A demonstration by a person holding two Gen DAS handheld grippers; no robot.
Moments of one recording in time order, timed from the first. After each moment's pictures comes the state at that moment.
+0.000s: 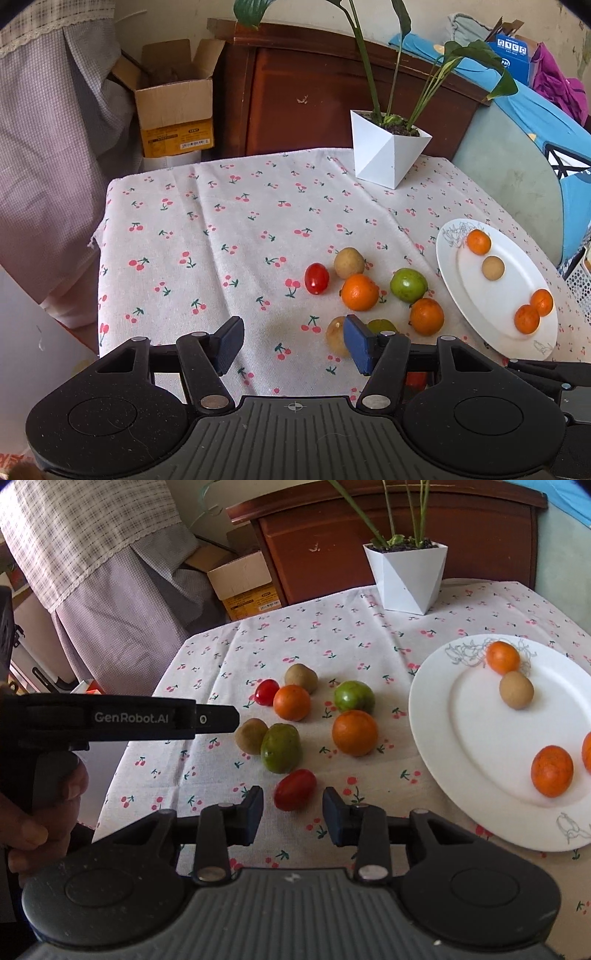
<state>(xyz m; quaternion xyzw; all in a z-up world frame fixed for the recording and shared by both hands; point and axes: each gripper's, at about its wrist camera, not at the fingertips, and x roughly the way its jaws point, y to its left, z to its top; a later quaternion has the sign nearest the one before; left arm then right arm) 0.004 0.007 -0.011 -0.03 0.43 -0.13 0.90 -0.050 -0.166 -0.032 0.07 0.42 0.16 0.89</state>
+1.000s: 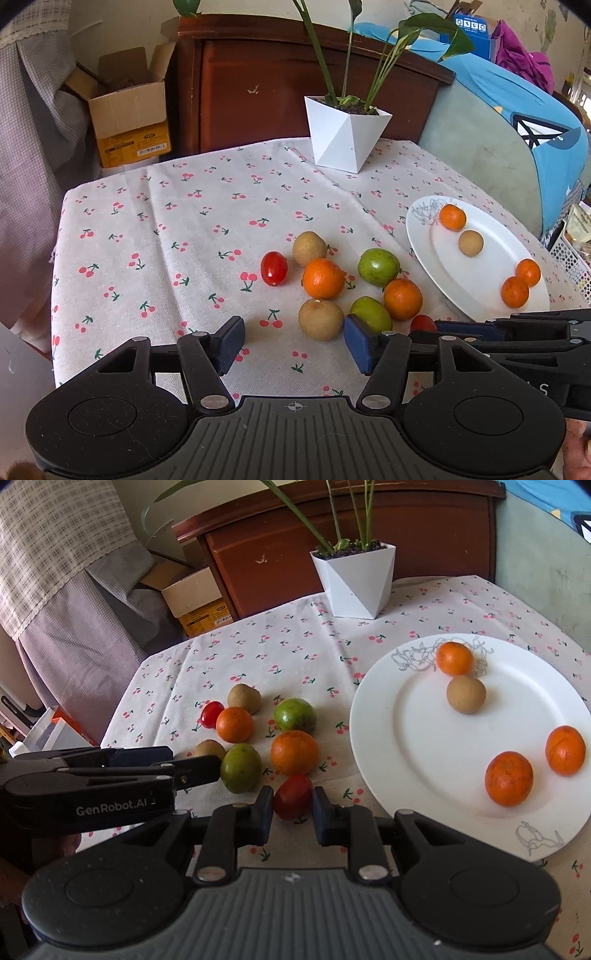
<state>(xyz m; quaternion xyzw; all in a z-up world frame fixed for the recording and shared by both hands) 0.003 -0.014 -0.031 0.00 0.41 -0.18 0.90 -0.037 -0.190 -0.033 0.10 0.42 0.10 0.89</state>
